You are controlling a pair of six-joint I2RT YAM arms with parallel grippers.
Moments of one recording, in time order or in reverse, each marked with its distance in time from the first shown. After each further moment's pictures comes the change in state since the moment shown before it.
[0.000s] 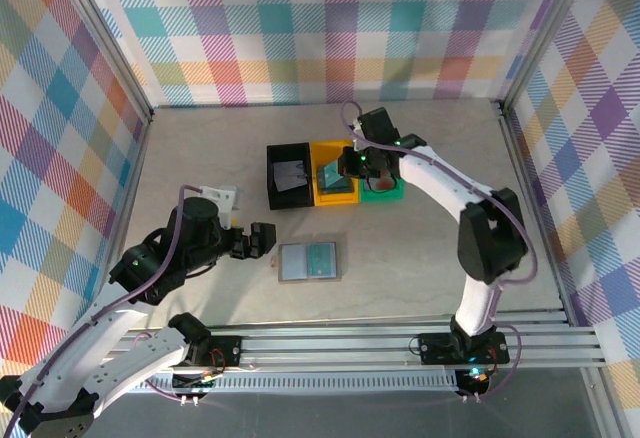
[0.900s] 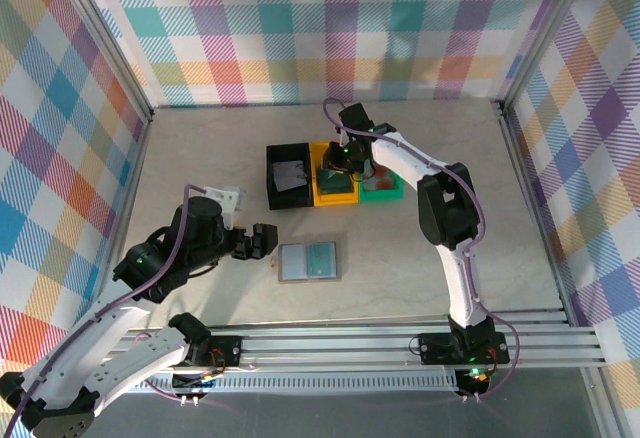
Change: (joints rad) left arm 0.000 0.016 -0.007 0.001 0.014 0.000; right arm -0.010 0.361 0.326 -0.074 0.001 0.070
